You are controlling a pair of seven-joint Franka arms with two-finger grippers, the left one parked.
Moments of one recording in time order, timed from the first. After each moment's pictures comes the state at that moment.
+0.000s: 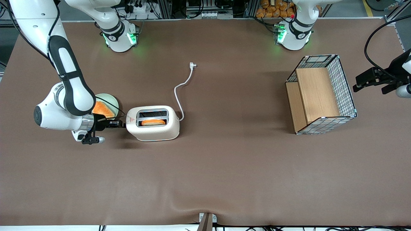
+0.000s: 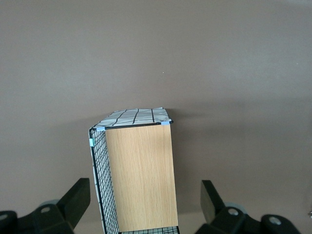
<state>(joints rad) 0.07 0.44 -0.05 -1.96 0.65 2.13 -0.39</state>
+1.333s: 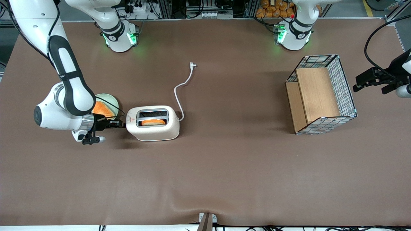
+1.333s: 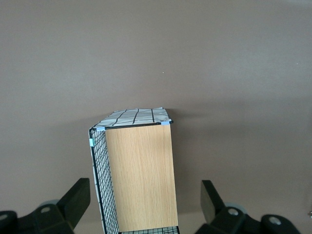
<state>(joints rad) 0.07 0.44 -0.05 -1.95 0.65 2.13 -0.42</state>
